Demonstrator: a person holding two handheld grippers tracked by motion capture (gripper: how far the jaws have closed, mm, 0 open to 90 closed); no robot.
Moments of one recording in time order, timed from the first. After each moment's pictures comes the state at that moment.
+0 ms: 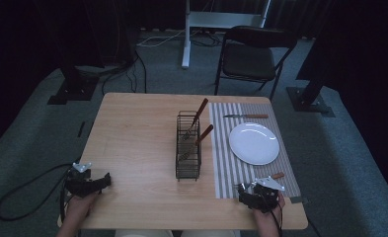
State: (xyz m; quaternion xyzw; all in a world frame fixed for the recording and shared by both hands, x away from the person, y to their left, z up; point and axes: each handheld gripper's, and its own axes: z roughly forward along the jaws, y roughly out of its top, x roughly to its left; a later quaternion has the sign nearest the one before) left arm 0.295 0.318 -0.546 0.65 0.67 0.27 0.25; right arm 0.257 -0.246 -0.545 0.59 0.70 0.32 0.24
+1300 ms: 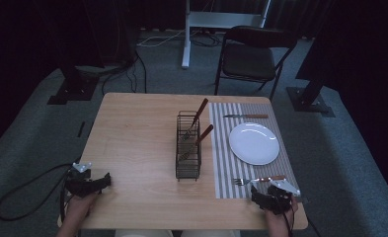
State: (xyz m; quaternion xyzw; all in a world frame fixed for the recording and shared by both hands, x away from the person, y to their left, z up) left arm 0.295 0.318 -0.546 0.65 0.67 0.27 0.25; right arm 0.250 -0.284 -0.546 0.63 0.66 0.32 0.26
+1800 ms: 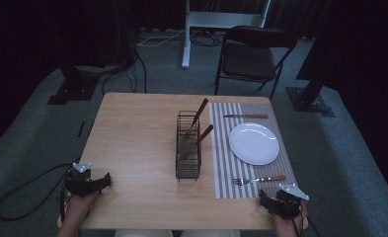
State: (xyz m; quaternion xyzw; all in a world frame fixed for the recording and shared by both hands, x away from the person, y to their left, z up) left arm 0.295 0.318 -0.546 0.65 0.67 0.27 0.25; right arm 0.237 -0.308 -0.552 0.64 0.65 0.30 0.27
